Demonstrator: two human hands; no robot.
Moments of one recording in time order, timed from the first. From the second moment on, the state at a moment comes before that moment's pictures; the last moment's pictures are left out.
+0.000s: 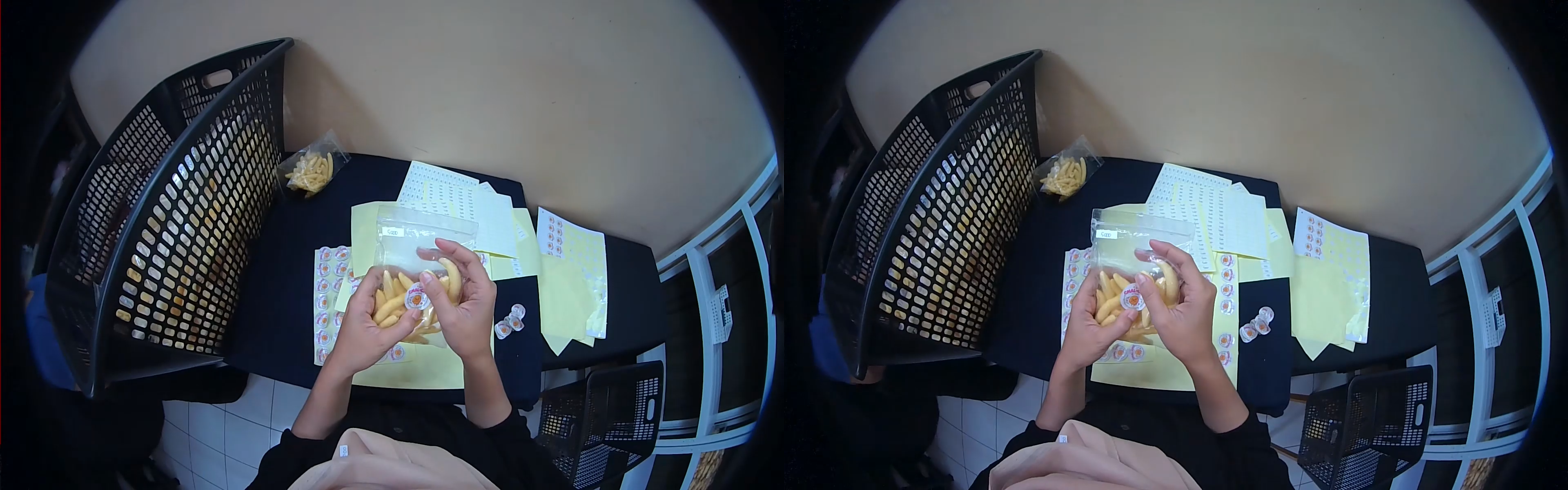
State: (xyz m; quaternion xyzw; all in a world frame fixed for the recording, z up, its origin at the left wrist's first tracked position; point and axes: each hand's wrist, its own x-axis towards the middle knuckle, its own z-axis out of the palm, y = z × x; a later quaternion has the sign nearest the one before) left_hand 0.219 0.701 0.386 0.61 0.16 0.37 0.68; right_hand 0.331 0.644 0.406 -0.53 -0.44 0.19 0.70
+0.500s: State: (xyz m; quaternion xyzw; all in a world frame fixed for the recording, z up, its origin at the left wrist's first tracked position) left_hand 0.221 0.708 0.392 0.63 0.13 0.32 0.69; right_hand 0.345 0.622 0.417 -0.51 -0.51 0.25 0.64
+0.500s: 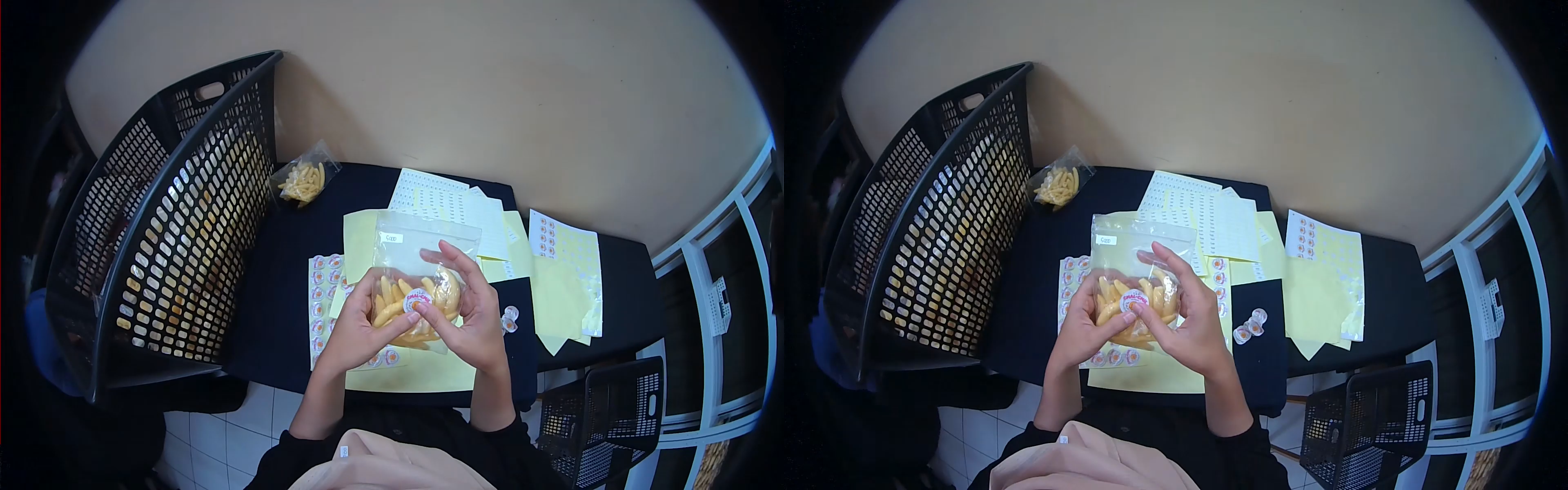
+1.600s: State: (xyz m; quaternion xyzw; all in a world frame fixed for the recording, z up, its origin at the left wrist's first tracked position) left_hand 0.230 0.960 0.294 0.81 0.44 0.36 0.15; right_hand 0.570 0.151 0.140 -0.41 0.51 -0.39 0.64
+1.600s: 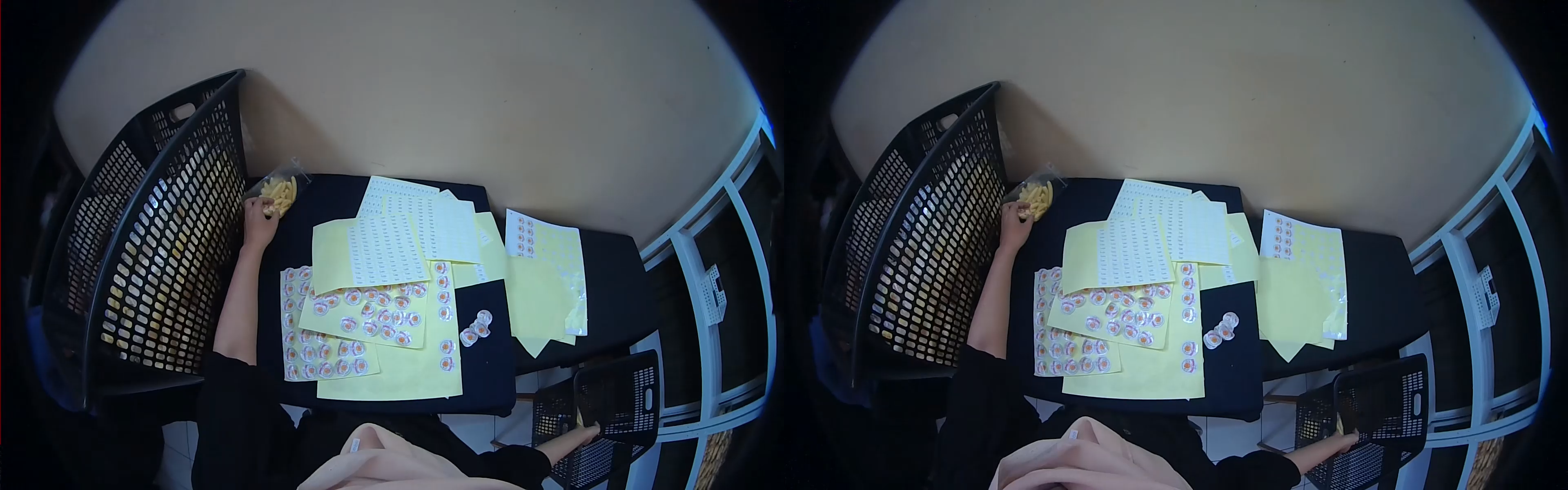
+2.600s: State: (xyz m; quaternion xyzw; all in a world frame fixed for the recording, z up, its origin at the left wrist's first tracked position) left_hand 0.213 0.726 0.412 0.60 0.10 0.52 0.60; right_hand 0.350 0.659 0.436 -0.44 -0.51 0.33 0.66
